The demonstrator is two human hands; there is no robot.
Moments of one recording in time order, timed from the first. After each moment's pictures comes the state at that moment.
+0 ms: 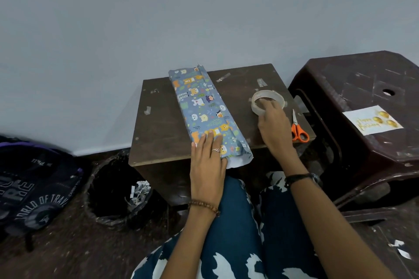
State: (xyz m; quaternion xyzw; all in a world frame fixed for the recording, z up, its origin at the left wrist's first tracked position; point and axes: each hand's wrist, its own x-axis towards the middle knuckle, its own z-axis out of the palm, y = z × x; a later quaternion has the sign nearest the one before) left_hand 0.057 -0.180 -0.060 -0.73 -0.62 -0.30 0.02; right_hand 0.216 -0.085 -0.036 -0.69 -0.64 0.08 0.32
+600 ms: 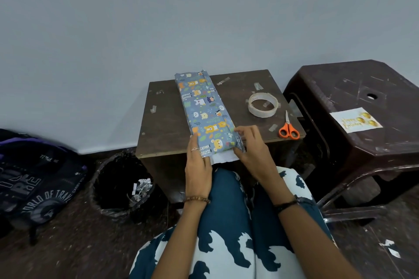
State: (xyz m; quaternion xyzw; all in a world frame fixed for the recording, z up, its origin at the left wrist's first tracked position) left_hand 0.050 -0.202 -0.055 -0.54 -0.65 -0.47 -0.25; right_hand 0.196 -0.164 -0.049 -0.55 -0.72 0.22 0.36
